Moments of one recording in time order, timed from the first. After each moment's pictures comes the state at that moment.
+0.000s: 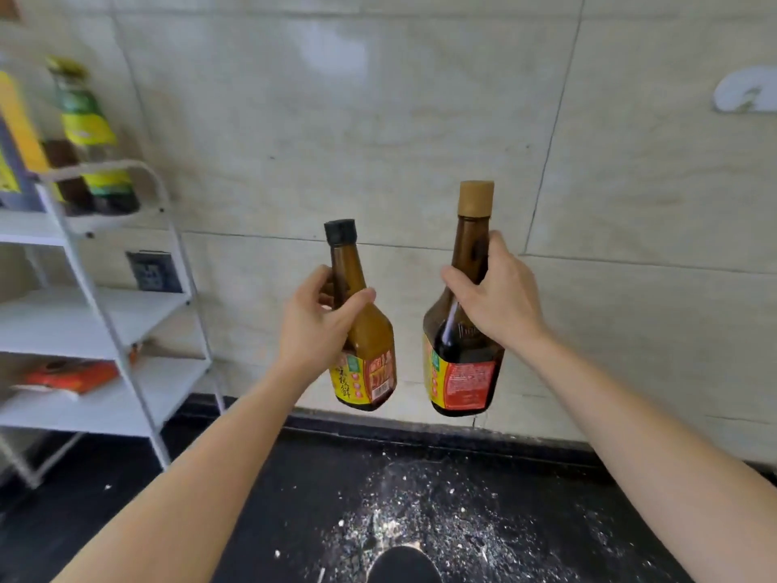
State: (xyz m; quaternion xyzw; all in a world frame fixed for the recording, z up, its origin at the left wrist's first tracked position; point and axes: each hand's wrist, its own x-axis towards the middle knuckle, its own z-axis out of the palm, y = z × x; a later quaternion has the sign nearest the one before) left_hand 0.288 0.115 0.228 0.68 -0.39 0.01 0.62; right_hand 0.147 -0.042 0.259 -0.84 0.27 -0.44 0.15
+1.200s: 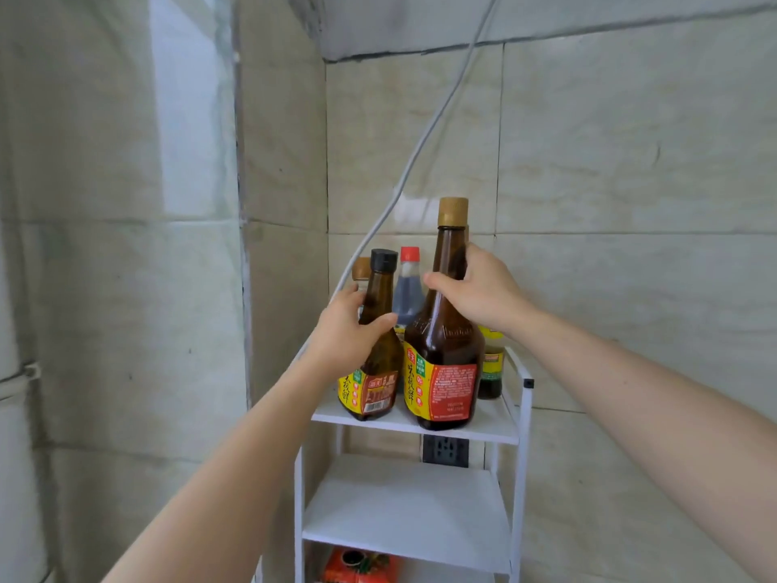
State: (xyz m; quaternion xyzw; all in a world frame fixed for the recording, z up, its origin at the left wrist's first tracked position) left_hand 0.703 0.434 0.412 0.70 -0.47 0.12 0.53; right_hand 0.598 0.288 0.457 -0.86 0.15 -0.44 0.22
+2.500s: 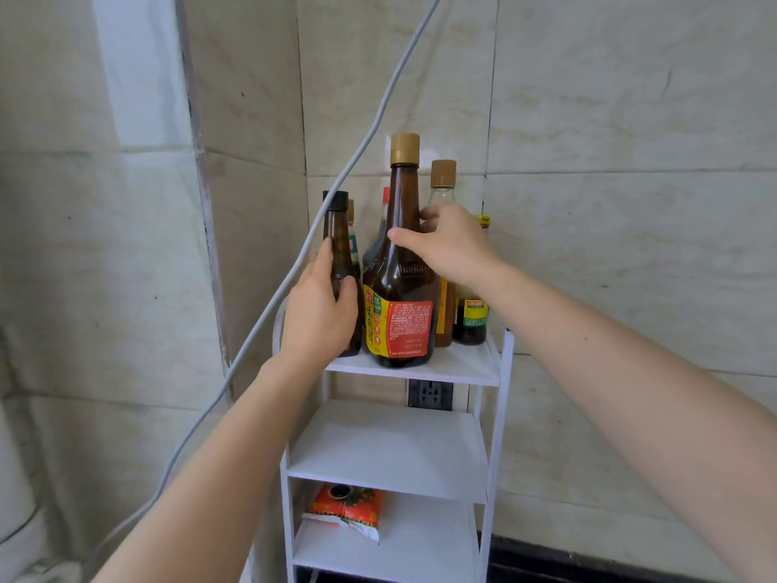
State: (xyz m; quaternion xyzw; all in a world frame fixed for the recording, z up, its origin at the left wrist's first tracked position) left_hand 0.699 0.426 0.372 0.71 -0.41 0.23 0.53; right_hand 0.616 0.286 0.443 -0.85 0.15 -0.43 0.27
